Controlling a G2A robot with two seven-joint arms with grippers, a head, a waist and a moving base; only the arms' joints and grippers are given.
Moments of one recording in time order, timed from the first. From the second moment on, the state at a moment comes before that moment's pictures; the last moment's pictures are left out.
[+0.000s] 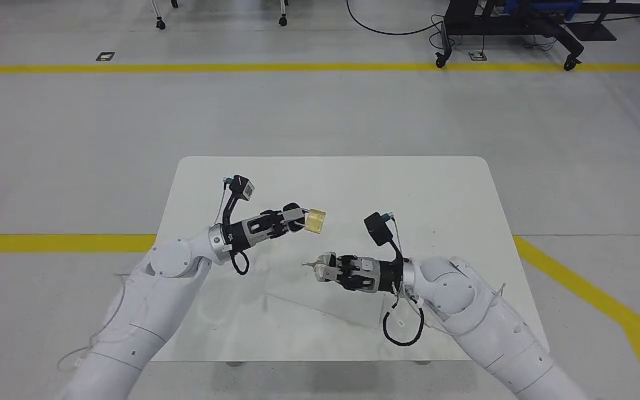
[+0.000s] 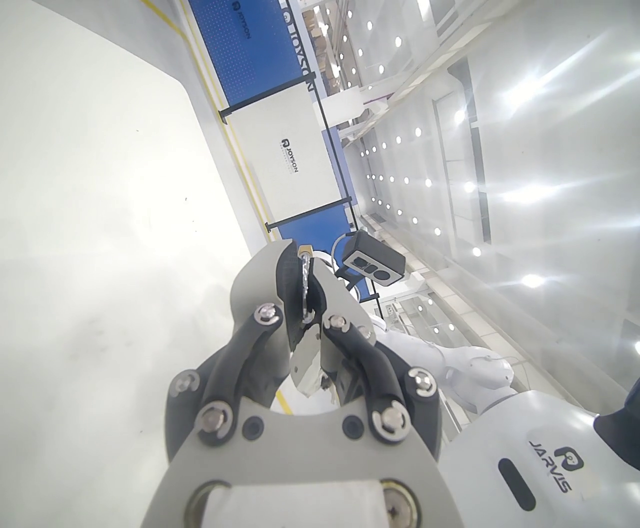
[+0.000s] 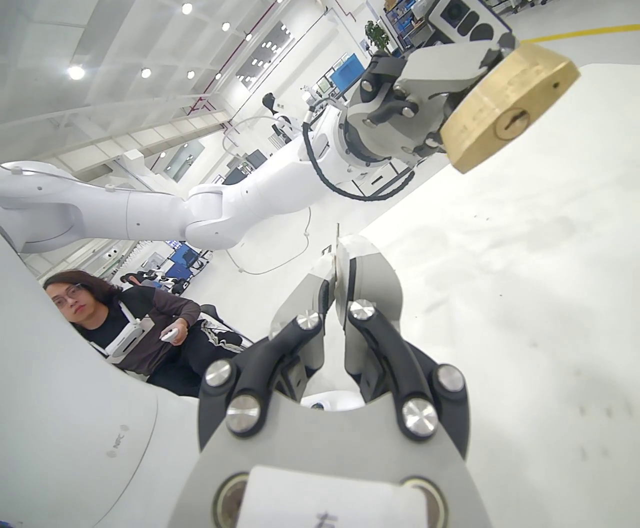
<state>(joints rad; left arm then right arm) 0.80 -1.19 -1.03 -1.13 -0.52 -0.45 -0.94 -0.90 -1.02 0.83 -1.42 0.03 -0.81 0.60</state>
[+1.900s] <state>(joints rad) 0.80 -1.19 -1.09 -1.11 -0.44 -0.67 -1.06 -0.96 -1.05 0.96 -1.39 0.10 -0.88 0.64</state>
